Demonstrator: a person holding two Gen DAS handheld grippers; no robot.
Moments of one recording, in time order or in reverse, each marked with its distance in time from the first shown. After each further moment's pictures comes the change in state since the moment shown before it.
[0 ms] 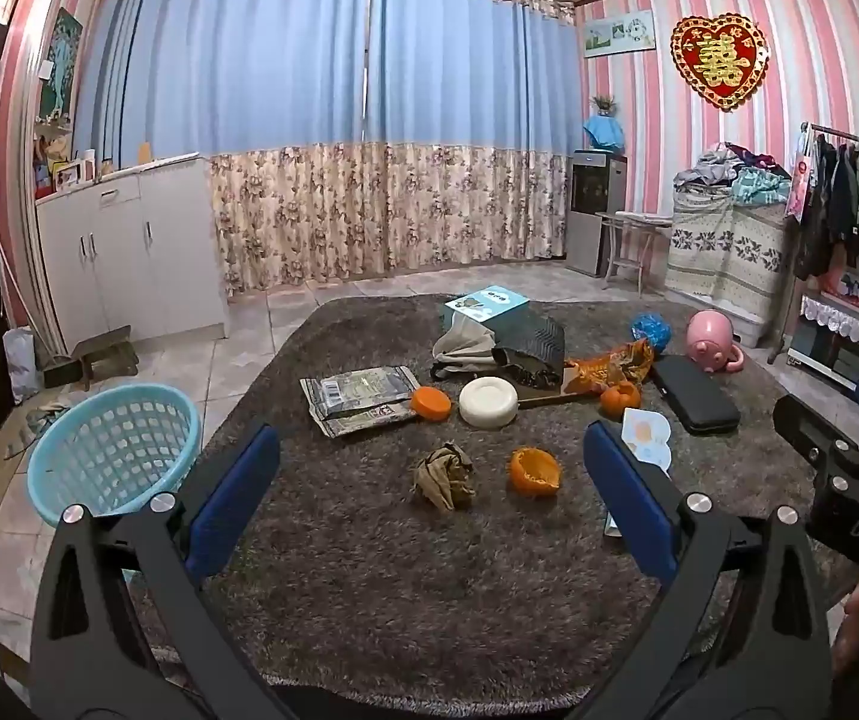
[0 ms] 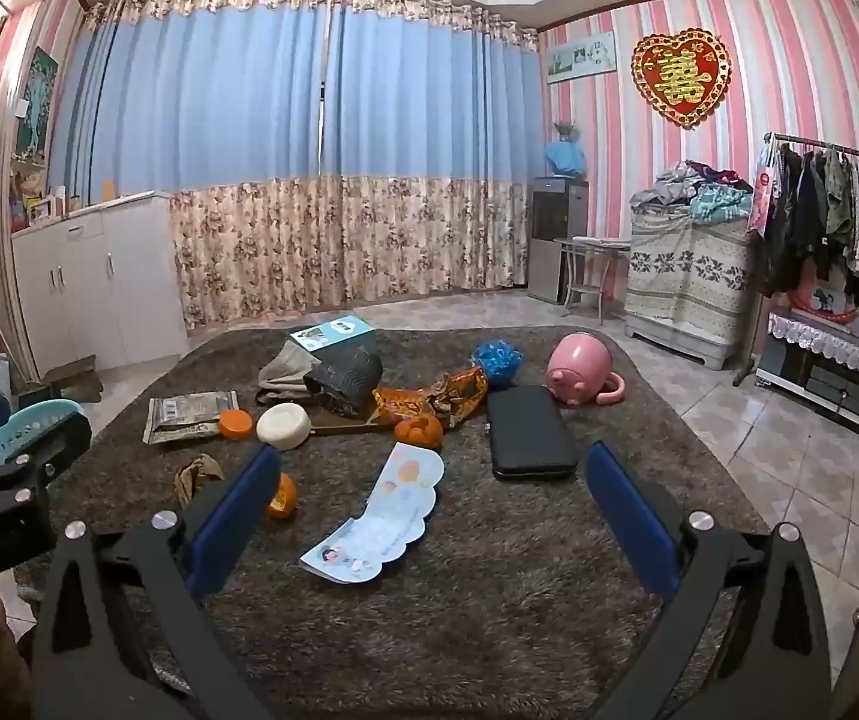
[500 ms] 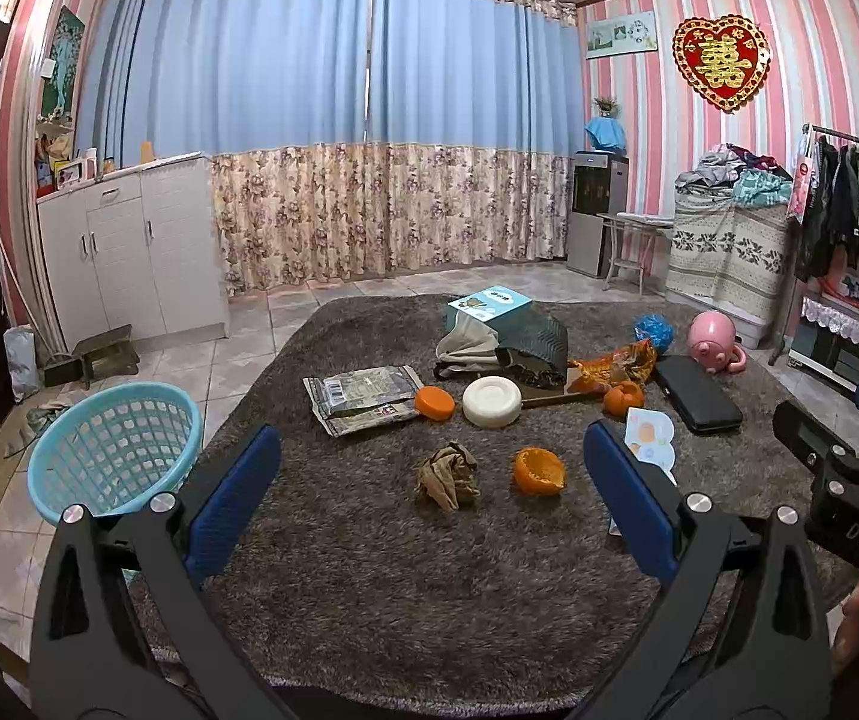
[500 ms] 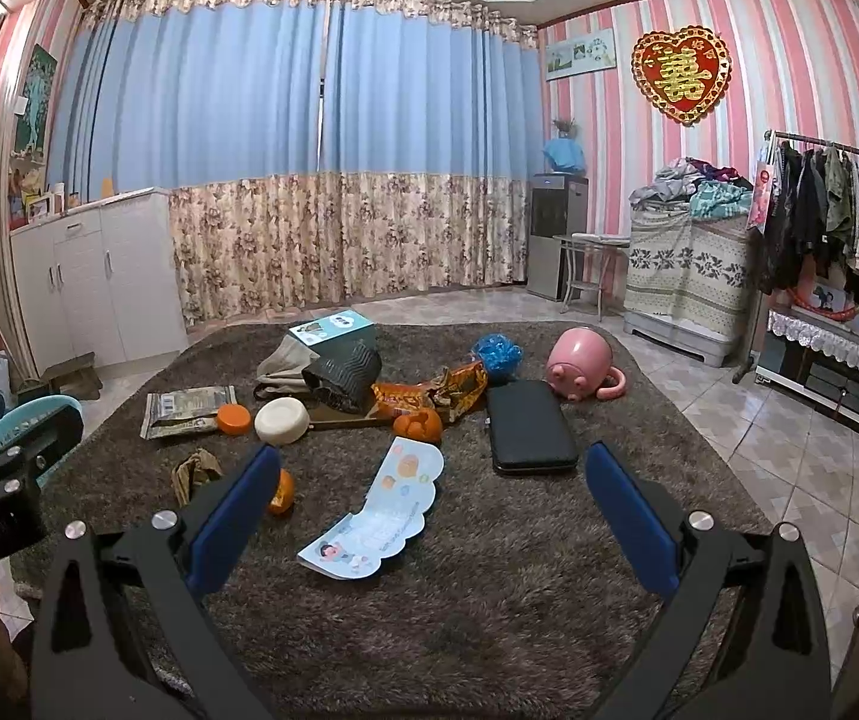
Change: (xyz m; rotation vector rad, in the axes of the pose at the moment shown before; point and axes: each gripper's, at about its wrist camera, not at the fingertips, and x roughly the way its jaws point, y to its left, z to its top) left arm 0.002 0.004 0.001 -0.005 0.003 -0.004; right arm 0.004 -0.002 -0.004 0.002 0.008 0.001
